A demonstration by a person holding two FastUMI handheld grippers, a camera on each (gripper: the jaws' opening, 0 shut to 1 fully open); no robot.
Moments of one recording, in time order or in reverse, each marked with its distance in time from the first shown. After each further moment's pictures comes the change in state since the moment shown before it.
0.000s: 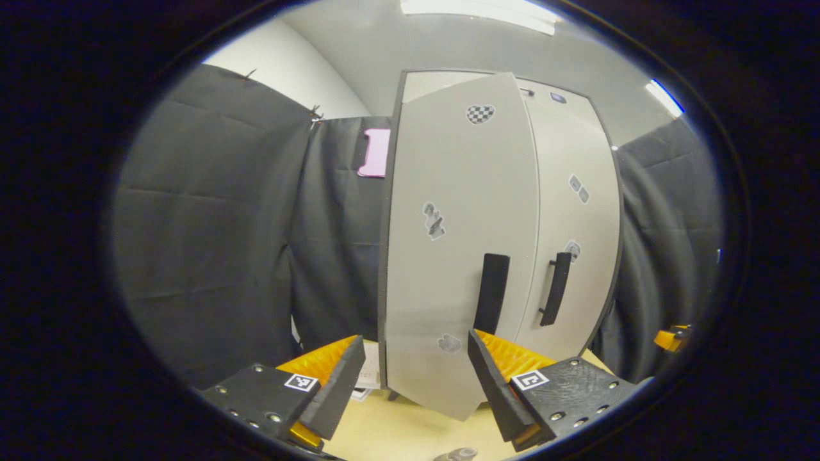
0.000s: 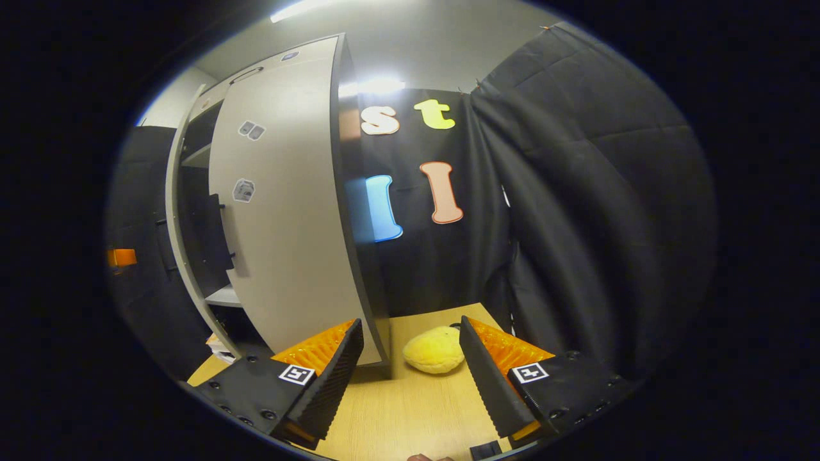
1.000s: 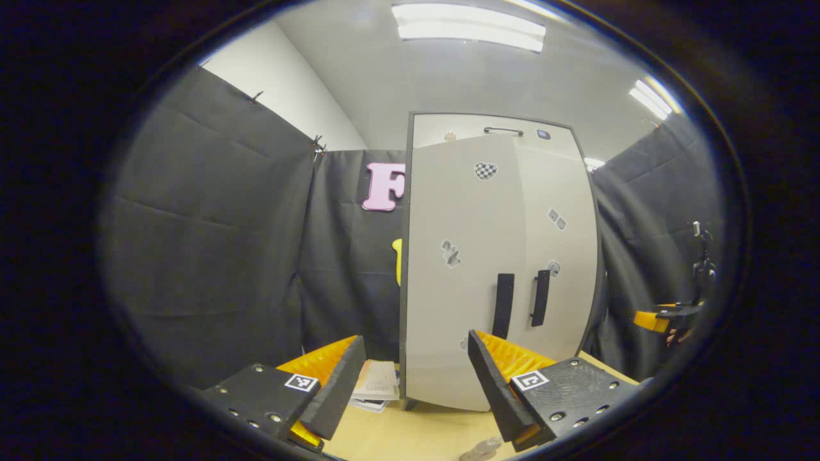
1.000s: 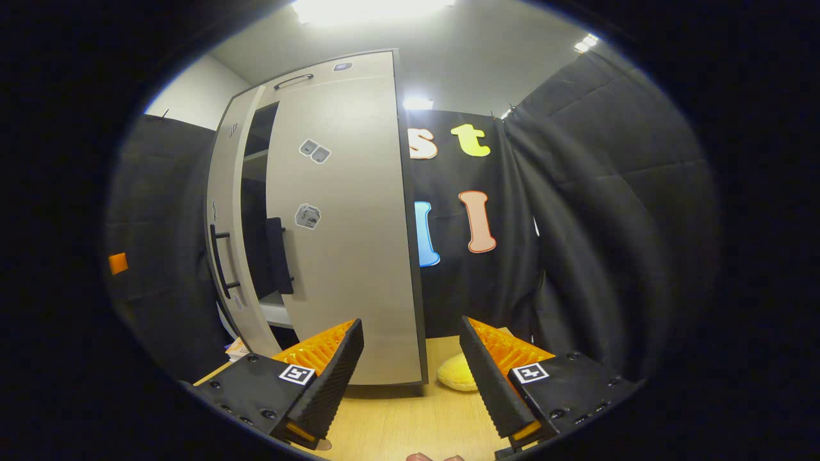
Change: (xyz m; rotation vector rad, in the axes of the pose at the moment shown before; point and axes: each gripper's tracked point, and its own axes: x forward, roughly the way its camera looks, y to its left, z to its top) left arm -0.066 0.062 0.033 0.068 -0.129 -0.089; right arm -0.031 0.088 0.043 -0.045 -0.112 0.006
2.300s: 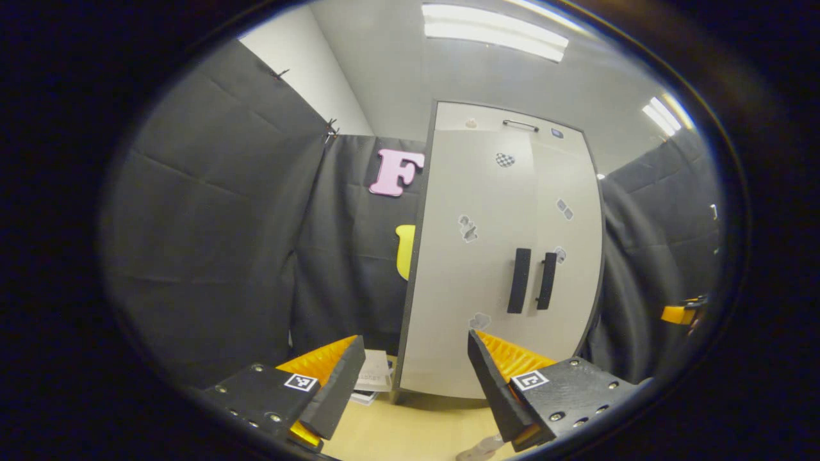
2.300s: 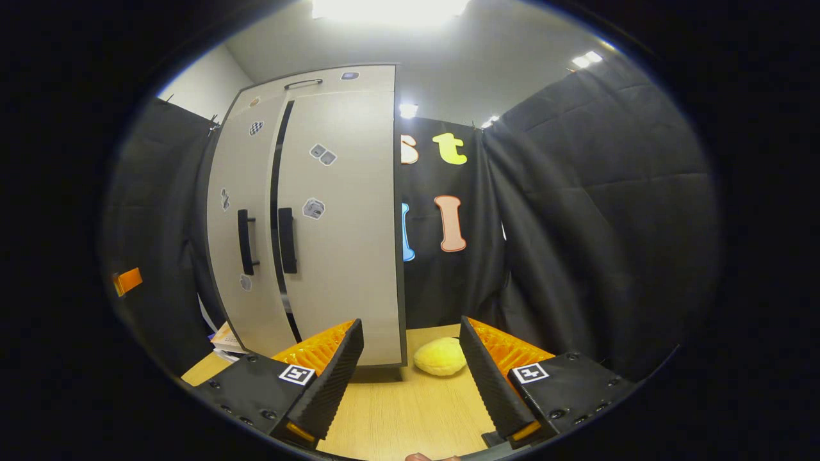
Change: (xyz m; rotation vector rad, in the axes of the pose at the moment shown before) left arm 0.000 0.032 -0.055 -0.080 0.019 -0.018; right arm -0.079 -0.004 -0.018 -0.051 0.002 -0.120
